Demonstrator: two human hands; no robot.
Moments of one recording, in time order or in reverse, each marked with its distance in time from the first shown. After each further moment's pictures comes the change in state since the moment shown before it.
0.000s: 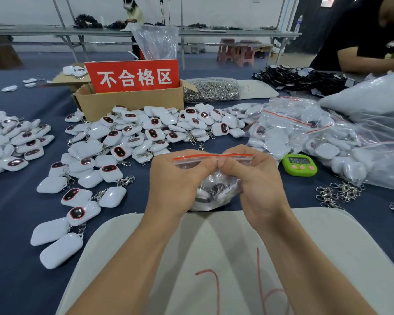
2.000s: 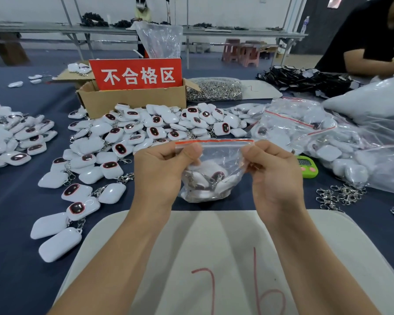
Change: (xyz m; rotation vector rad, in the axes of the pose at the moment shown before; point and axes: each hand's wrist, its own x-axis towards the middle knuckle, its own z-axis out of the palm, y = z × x) left_hand 0.004 0.008 -0.006 -0.145 0.148 0.021; right_hand 0.012 0.002 -0.023 0.129 0.146 -0.055
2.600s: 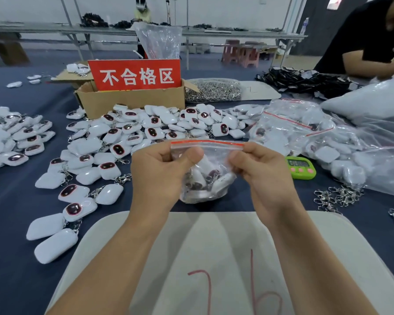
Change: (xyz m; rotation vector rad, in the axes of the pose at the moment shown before) left_hand 0.000 0.000 0.001 0.096 0.027 0.090; right_hand 0.005 0.004 -0.004 -0.097 -0.121 0.041
